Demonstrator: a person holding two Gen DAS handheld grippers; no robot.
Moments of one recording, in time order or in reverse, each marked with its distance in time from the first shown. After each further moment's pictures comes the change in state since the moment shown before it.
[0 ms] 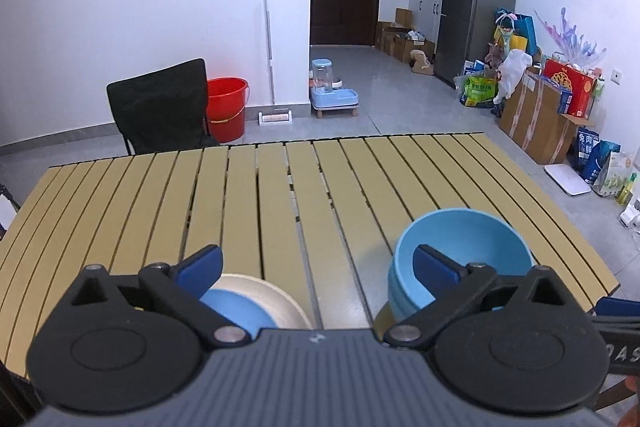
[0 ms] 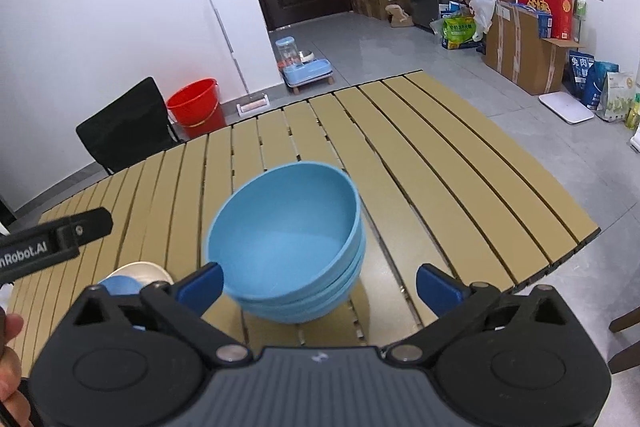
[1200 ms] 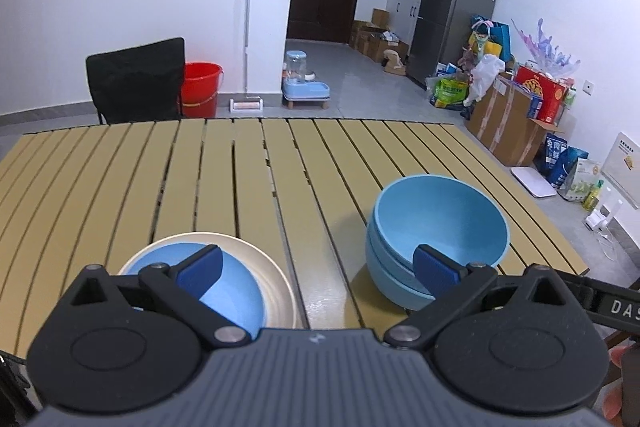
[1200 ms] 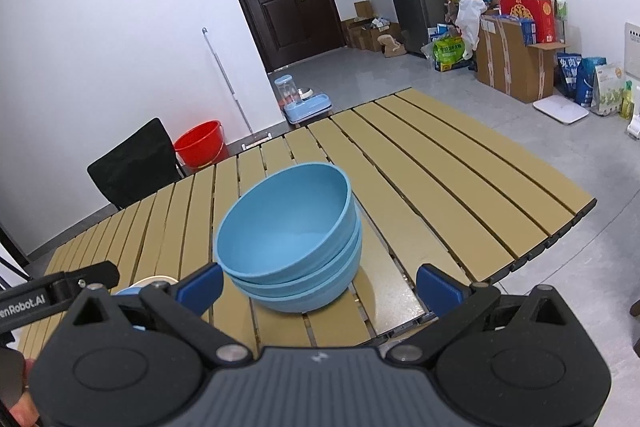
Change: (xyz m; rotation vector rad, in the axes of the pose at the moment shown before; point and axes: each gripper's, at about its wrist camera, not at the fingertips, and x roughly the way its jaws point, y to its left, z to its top) left arm 0.009 0.030 -0.032 -0.044 0.014 -0.131; right arm -0.017 -0.012 -0.049 0.084 -0.128 0.029
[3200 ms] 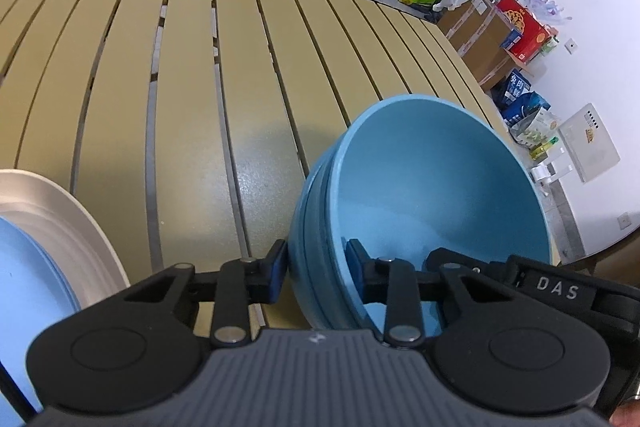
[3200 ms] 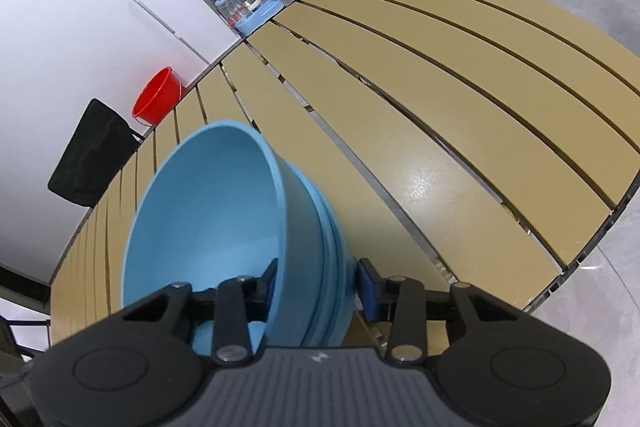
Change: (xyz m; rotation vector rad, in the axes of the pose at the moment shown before) left arm 0.194 -0.018 0.004 -0.144 0.408 -0.229; right arm 0.162 -0.037 0.025 0.292 0.331 0.002
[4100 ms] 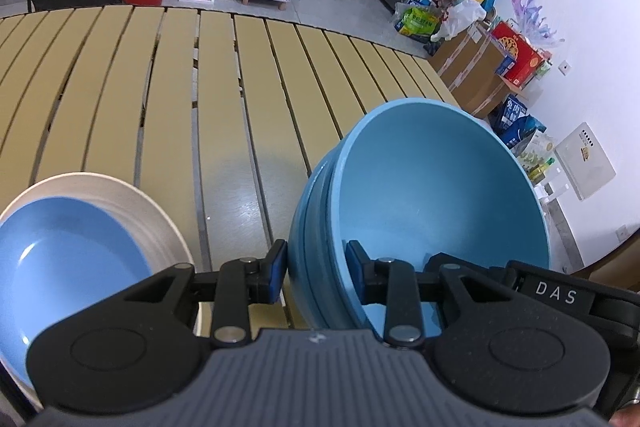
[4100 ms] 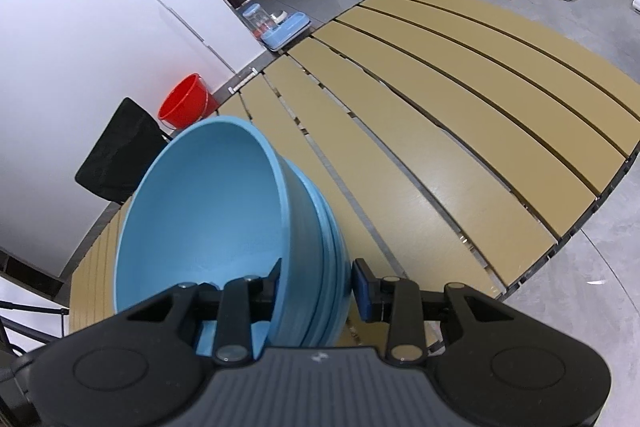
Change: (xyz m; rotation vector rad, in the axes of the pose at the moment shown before) left arm -0.082 -0.001 -0.023 -0.005 -0.100 0.009; right arm -0.063 0.030 -0.027 -0.040 -0.049 0.057
